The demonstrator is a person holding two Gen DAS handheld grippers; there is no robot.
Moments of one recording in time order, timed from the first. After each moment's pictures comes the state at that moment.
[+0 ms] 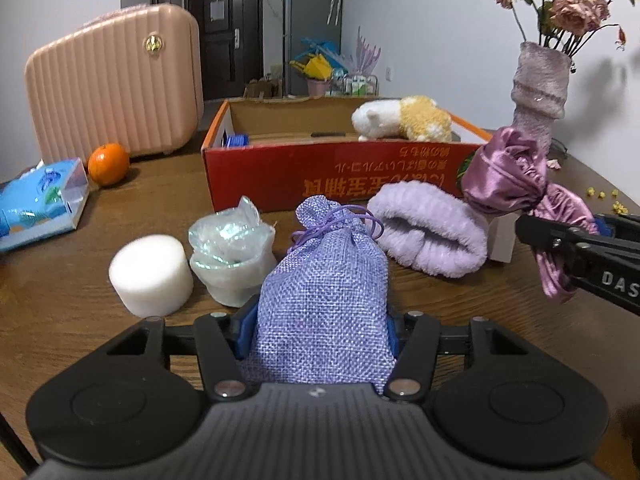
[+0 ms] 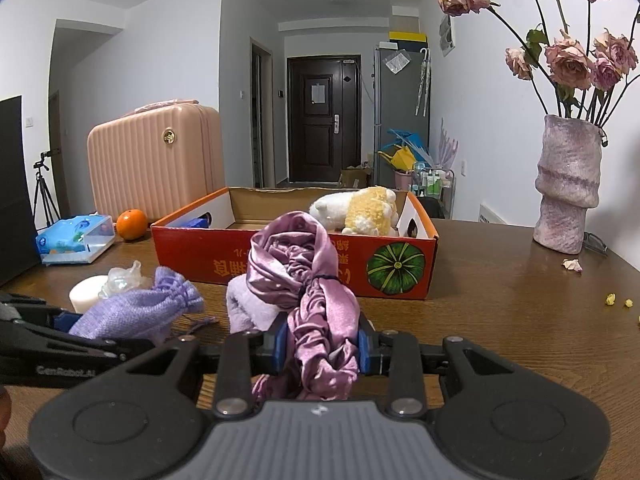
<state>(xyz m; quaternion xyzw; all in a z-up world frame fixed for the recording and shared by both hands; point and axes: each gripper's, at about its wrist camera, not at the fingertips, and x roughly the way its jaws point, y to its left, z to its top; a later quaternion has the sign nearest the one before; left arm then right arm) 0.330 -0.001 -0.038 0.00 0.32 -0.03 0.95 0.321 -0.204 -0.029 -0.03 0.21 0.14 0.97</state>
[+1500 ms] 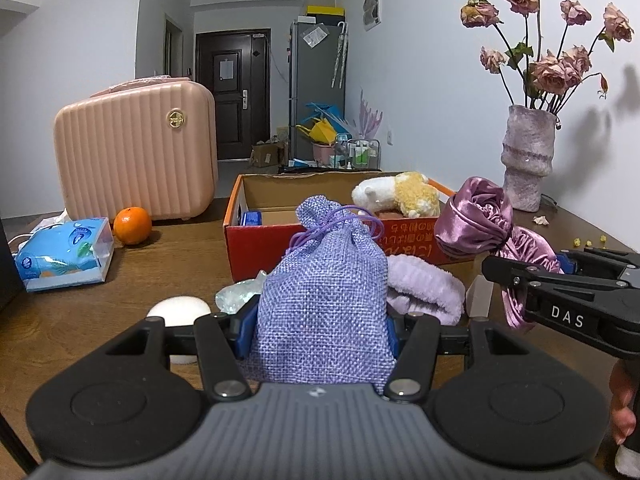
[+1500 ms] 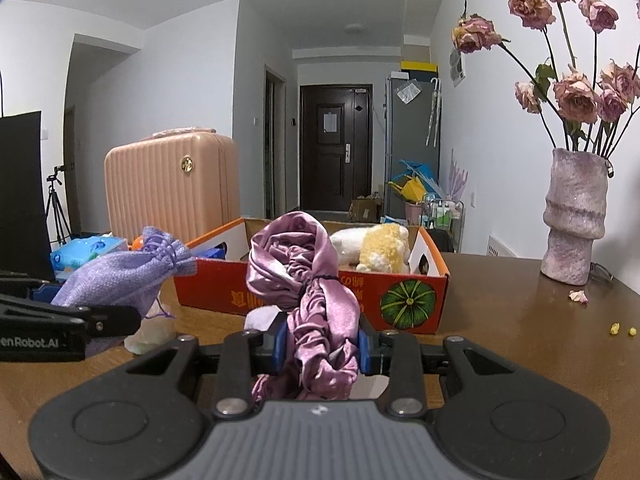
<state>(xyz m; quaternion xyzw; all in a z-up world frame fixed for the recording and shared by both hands) 0.293 0.001 -0.004 0.00 0.22 -0.03 0.97 0.311 -0.199 -0.020 -0.03 0.16 0.16 0.97</state>
